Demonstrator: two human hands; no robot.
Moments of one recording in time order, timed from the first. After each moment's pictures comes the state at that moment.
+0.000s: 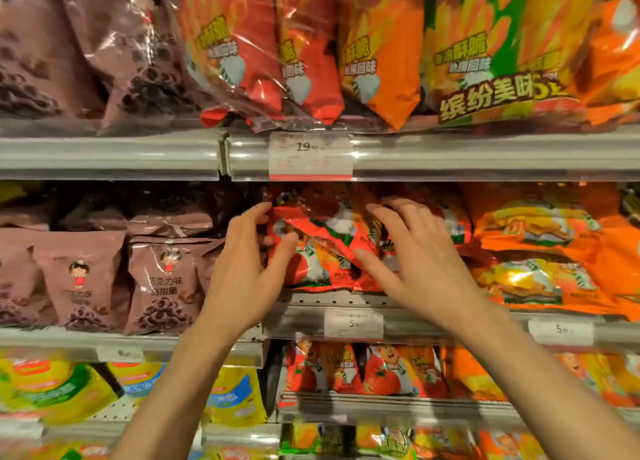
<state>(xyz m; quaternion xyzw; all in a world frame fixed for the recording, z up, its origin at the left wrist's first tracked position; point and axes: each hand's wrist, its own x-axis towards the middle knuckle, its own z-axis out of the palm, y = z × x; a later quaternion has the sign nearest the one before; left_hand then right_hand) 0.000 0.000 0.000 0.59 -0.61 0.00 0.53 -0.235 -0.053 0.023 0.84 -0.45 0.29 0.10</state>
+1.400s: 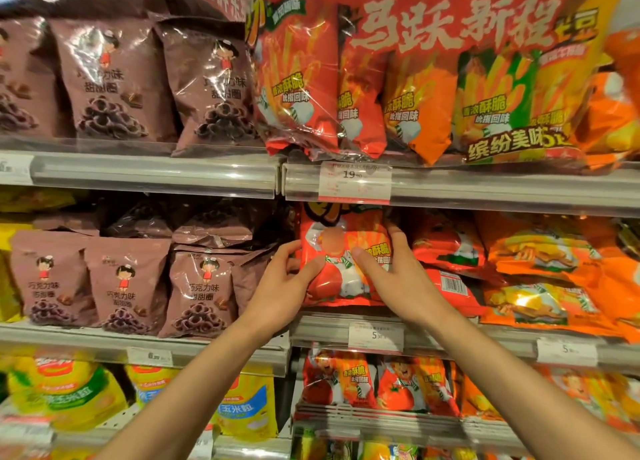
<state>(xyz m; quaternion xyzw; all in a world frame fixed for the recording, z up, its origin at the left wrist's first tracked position) 0.009 0.002 -0.002 0.52 -0.51 -0.36 0.58 -0.181 -0.051 0.013 0.74 -0.48 0.38 -0.28</state>
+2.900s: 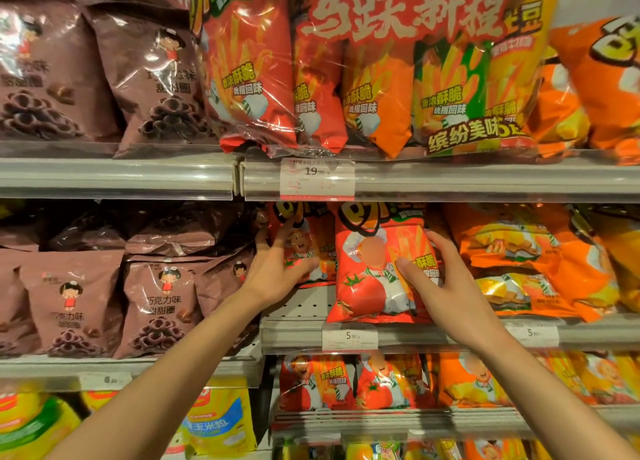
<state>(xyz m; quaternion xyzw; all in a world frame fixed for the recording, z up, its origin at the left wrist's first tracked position) 0.020 -0.095 -0.029 0.65 -0.65 -0.10 0.39 -0.266 -0.029 0.007 0.68 -0.51 0.47 -0.24</state>
